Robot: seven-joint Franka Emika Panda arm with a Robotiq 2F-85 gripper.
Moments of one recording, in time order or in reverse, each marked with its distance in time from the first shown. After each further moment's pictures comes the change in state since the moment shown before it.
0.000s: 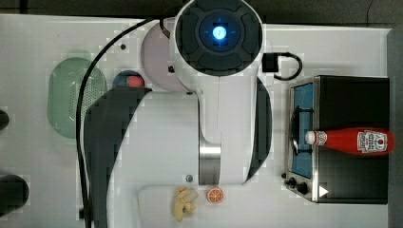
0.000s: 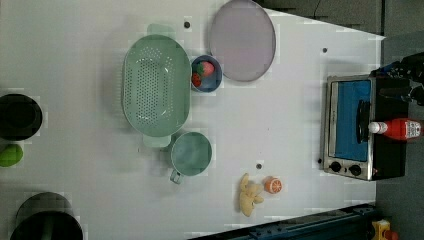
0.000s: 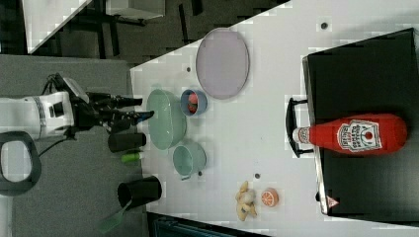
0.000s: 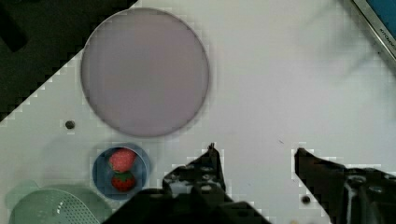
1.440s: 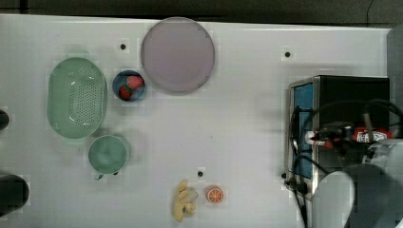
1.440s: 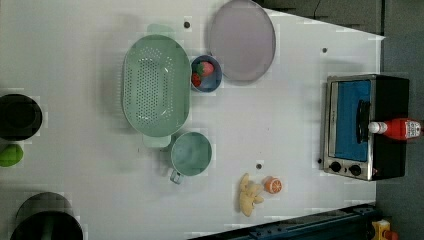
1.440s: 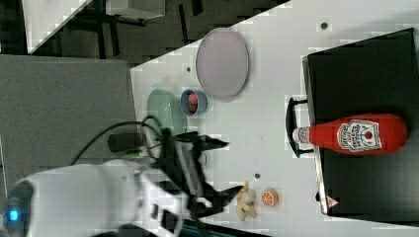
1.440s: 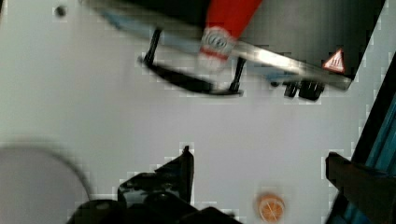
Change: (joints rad) arm -0.081 -0.153 -0.459 -0.206 -0.045 -0.001 0.065
